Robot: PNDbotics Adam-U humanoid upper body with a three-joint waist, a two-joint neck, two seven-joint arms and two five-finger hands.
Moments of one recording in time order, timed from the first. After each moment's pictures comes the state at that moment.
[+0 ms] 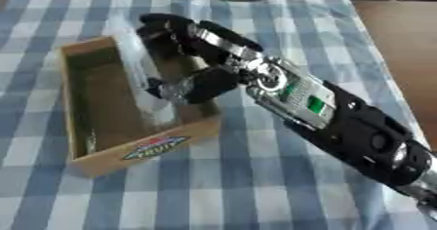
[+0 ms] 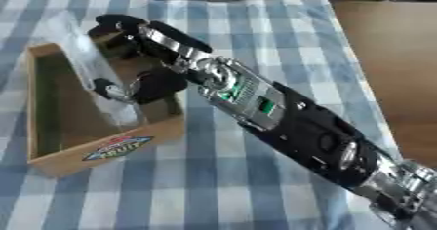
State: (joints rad) left arm -0.30 0.35 0.24 -1.39 0.25 -0.04 0.22; right arm -0.68 -0.60 0.49 -1.78 -0.23 0.17 0.05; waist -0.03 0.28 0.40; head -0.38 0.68
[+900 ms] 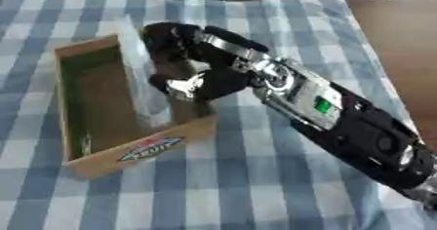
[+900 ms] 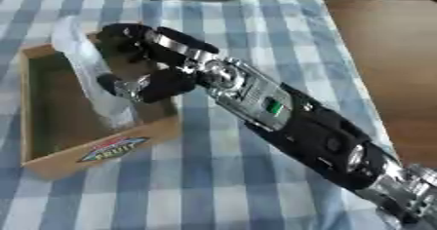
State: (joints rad) left arm -0.27 0.36 0.26 -1.38 0.26 -0.04 0.23; right arm -0.60 -0.66 0.45 -1.87 -0.26 0.16 0.12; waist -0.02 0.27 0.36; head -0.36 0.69
